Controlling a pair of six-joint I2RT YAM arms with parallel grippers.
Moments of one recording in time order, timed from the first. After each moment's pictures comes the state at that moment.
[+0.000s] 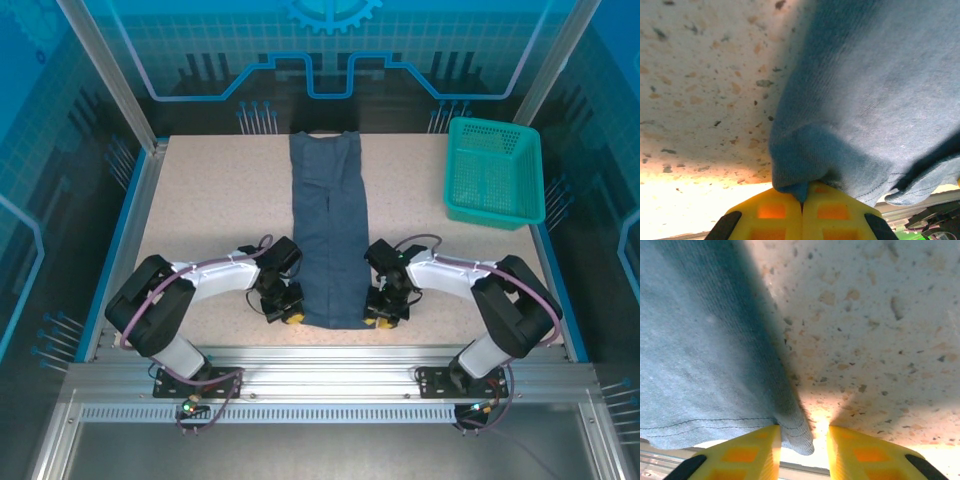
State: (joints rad) left arm -0.63 1.59 0.80 -0.66 0.47 -1.08; right arm 0.65 1.57 0.79 -0.78 -0.37 0.88
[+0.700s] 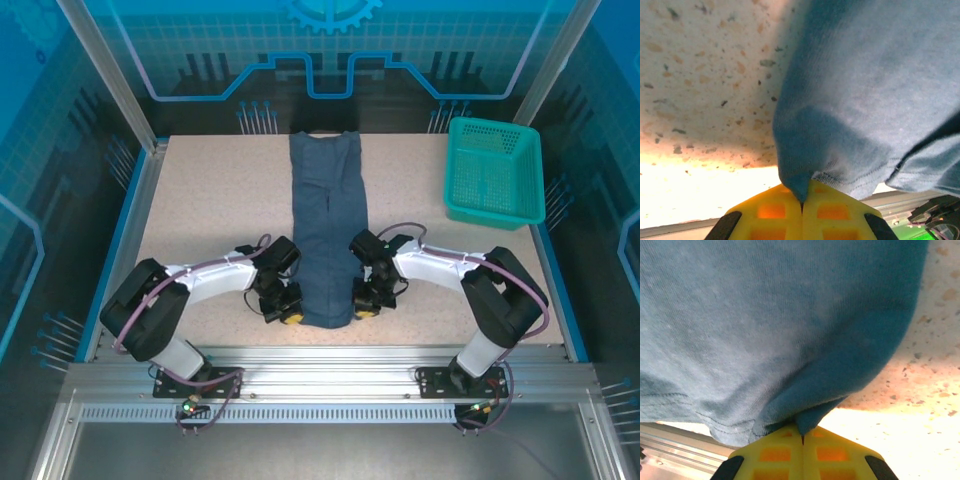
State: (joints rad) left arm -0.63 1.55 0.79 -0.69 0.47 -1.06; right arm 0.70 1.65 0.94 -0.82 -0.37 0.81
